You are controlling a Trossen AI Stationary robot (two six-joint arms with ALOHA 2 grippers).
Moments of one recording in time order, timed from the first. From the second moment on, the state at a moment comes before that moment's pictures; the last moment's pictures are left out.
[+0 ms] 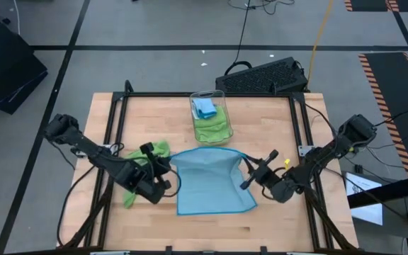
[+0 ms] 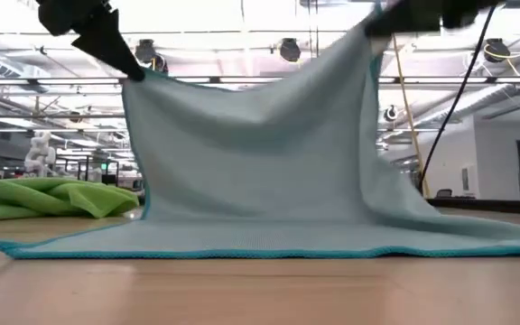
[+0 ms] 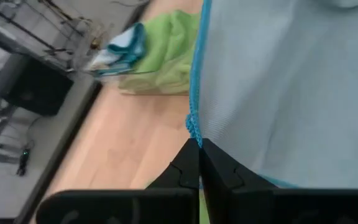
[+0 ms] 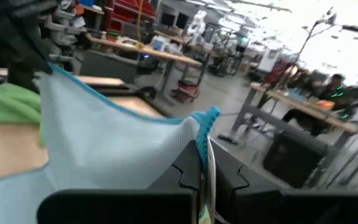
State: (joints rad) left arm -0.54 1.45 1.07 -0.95 -0.88 -0.69; right arm 0.64 1.42 0.62 0.53 1.43 -0.03
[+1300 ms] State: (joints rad) left arm -0.32 1.45 1.03 -0.61 -0.66 -0.32; right arm 0.58 1.03 0.18 0.68 1.12 0.04
